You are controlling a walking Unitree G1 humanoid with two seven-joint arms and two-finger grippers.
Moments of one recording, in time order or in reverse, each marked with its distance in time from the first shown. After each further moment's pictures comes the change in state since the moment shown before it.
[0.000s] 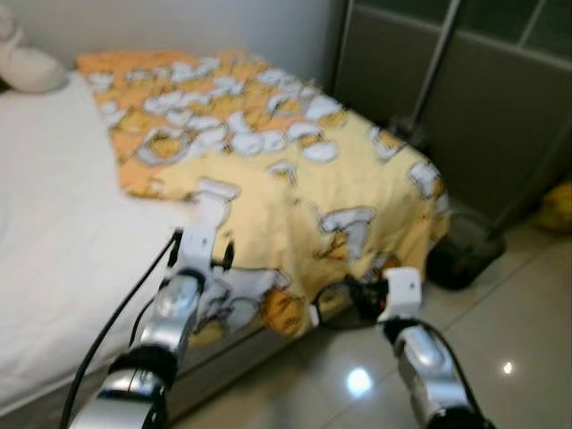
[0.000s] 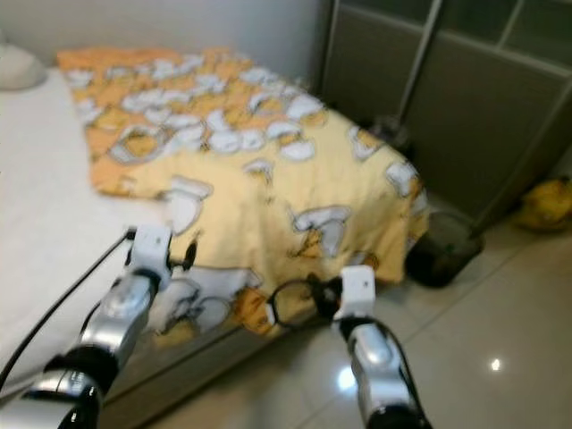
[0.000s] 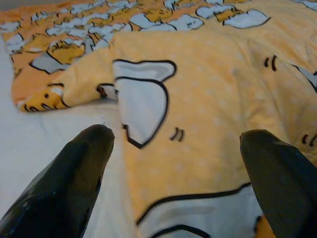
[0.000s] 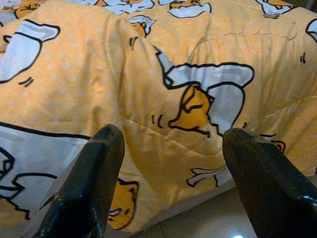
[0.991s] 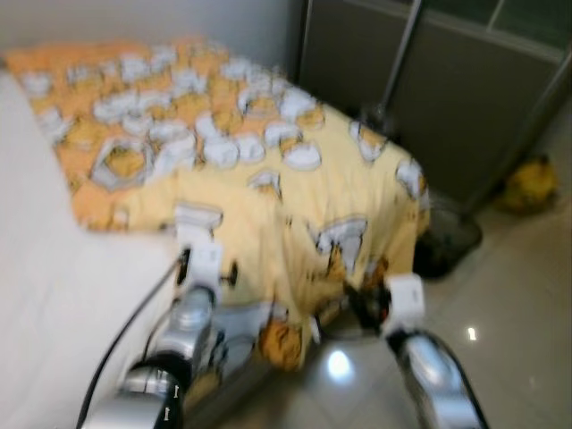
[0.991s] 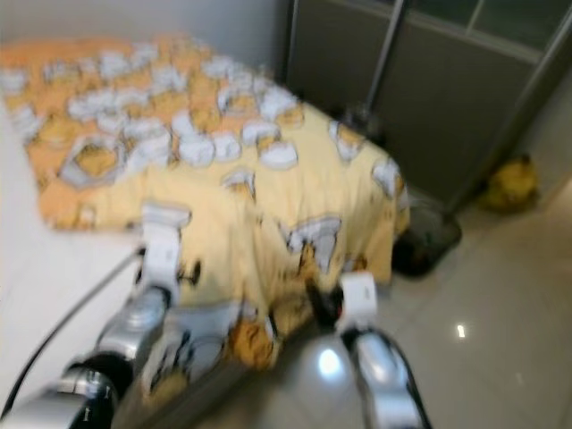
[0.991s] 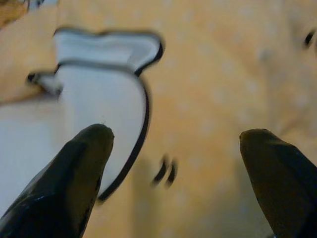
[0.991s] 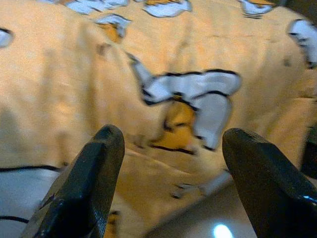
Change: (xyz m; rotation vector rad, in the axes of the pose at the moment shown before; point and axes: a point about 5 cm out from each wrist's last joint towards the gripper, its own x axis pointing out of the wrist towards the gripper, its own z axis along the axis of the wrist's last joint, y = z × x) left arm -0.003 -0.017 -0.026 -0.036 0.154 0.091; right arm -0.024 -0.005 -0.007 -0.036 0.018 0.036
